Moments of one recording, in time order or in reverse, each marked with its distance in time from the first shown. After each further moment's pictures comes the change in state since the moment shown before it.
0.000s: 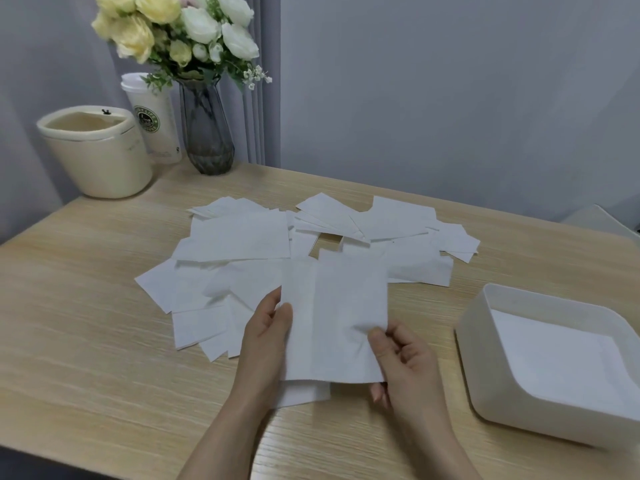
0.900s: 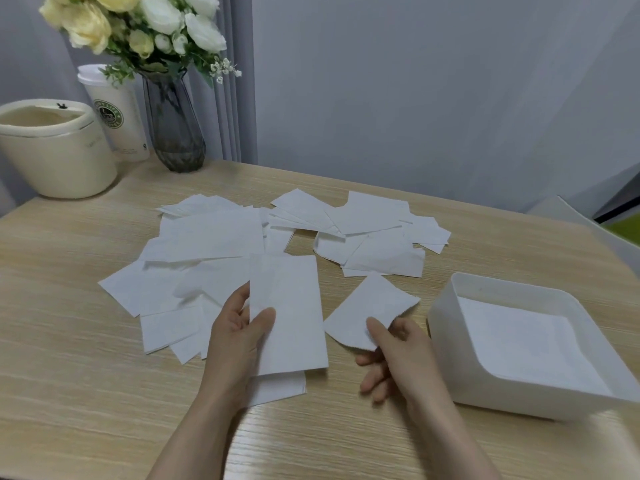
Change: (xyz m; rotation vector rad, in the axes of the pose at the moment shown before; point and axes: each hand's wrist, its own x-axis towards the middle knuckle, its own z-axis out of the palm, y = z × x) left_hand 0.004 -0.005 -0.006 -0.096 -0.072 -0.022; right_hand 0.020 -0.005 -0.032 -0.211 0.150 0.350
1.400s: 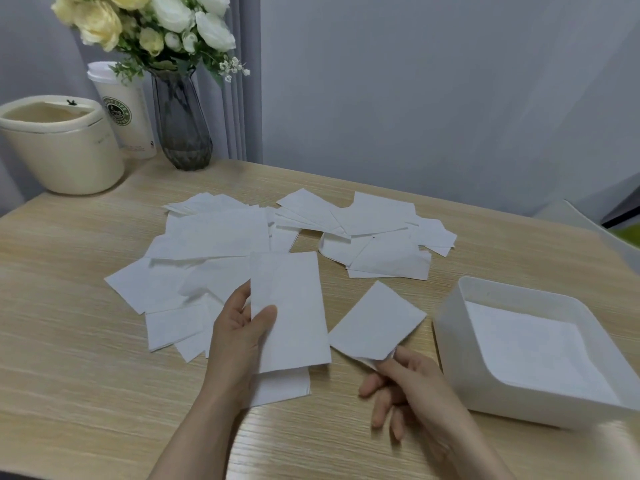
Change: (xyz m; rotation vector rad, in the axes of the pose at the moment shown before) left_hand 0.003 0.001 -0.002 -0.053 0.013 0.015; right_hand -0.021 0.008 -0.014 0.041 -0.257 0.073
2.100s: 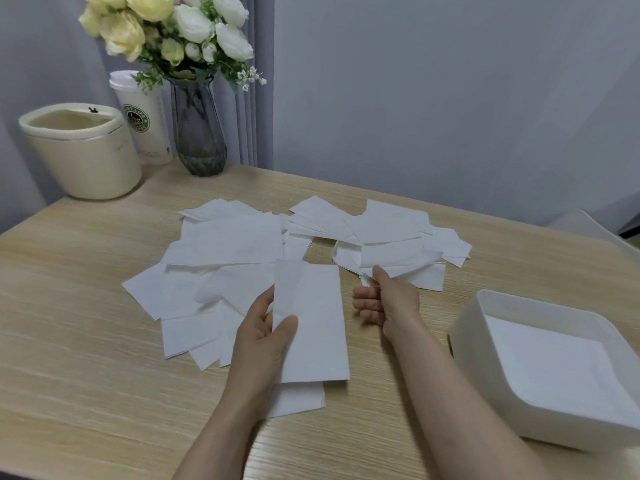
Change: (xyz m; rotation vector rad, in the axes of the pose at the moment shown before) left_hand -0.001 0.001 0.005 0.025 -0.046 0.014; right_hand 0.115 -0.057 0.036 0.238 0.302 -0.072
